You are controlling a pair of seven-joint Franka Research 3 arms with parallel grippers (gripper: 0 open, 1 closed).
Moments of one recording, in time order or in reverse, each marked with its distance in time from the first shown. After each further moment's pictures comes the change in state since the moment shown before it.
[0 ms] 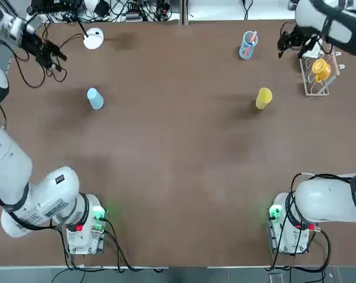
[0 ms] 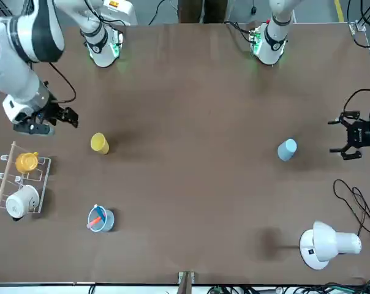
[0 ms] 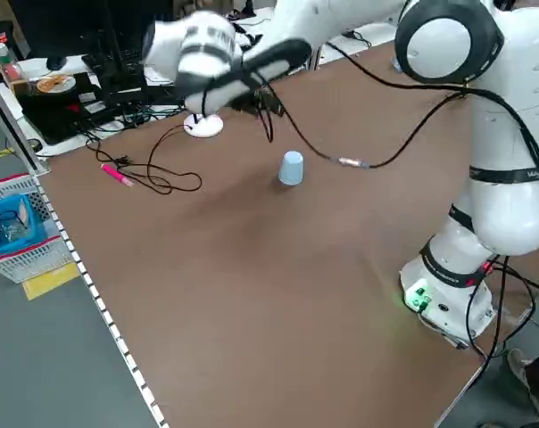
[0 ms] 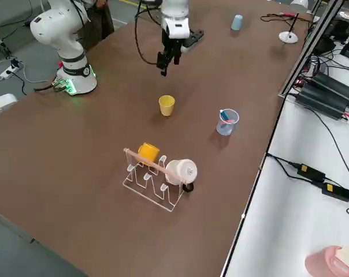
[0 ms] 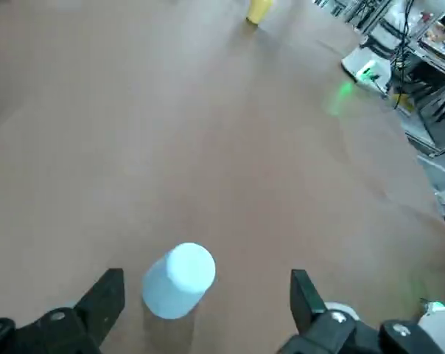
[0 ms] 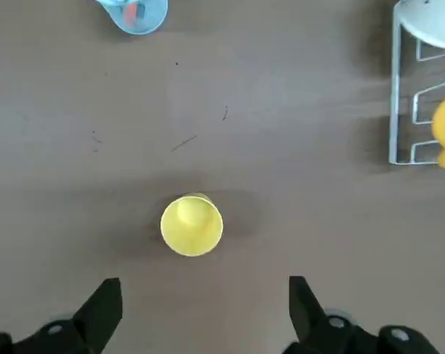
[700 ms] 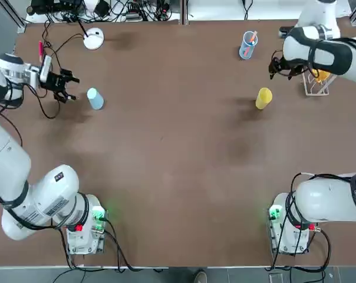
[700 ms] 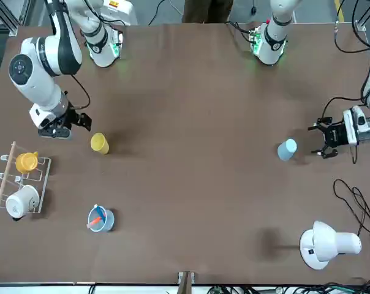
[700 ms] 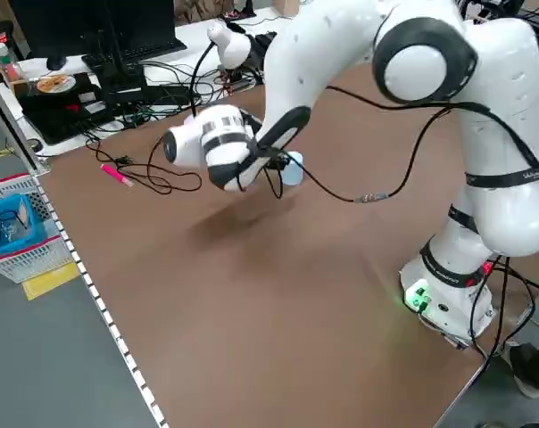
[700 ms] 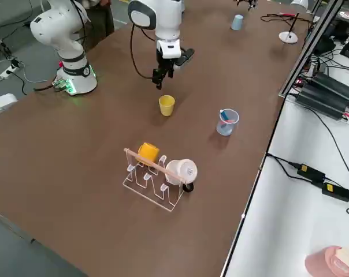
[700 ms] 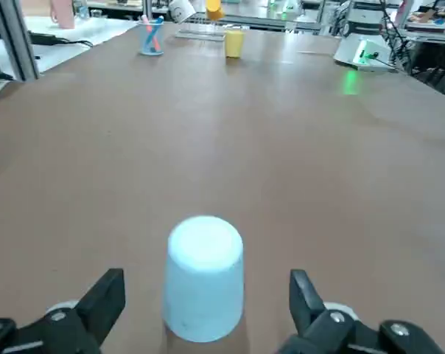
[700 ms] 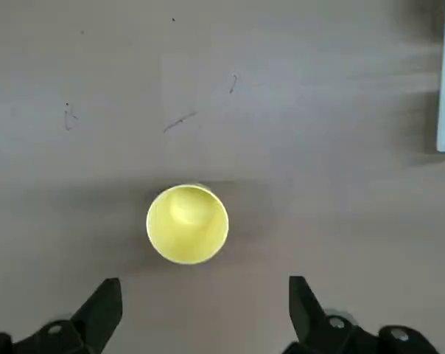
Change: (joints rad) left arm 0.068 0.149 -0.003 -0.201 -0.162 0.140 0.596; right arm -0.002 0.011 0.015 -0.218 0.000 0.243 -0.001
